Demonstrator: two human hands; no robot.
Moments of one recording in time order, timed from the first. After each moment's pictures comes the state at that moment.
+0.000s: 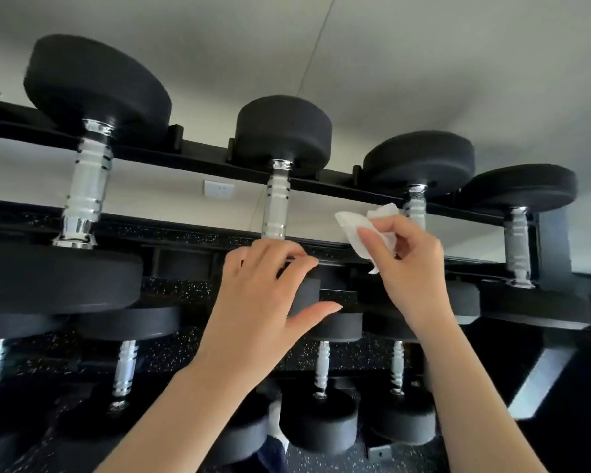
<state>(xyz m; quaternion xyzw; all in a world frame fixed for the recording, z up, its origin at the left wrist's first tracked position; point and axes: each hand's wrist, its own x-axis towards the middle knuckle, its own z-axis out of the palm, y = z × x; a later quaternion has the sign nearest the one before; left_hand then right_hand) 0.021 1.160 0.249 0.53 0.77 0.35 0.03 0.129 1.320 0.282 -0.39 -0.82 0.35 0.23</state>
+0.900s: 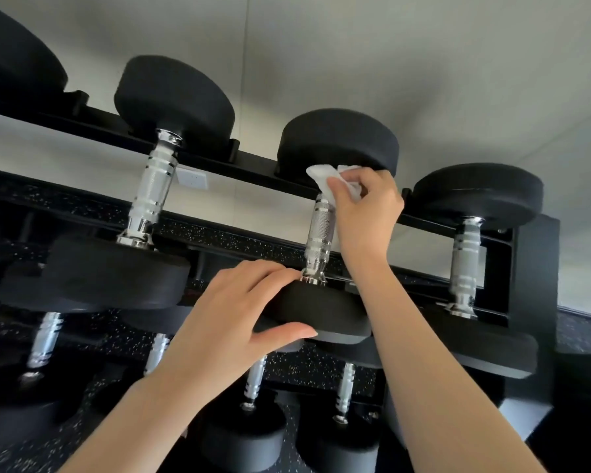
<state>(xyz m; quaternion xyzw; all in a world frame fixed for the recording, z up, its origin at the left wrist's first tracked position) 0.141 1.264 0.254 0.49 0.79 0.34 0.11 0.149 1.467 0.254 -0.40 -0.81 0.28 0.33</state>
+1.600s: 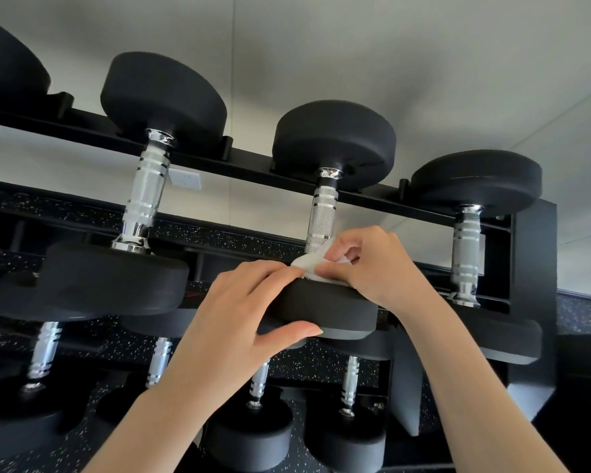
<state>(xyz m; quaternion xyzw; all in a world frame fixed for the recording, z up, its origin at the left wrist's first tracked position) 0.142 1.263 0.246 0.48 0.79 0.36 0.15 0.211 1.453 0.277 -0.34 -0.87 0.36 -0.06</state>
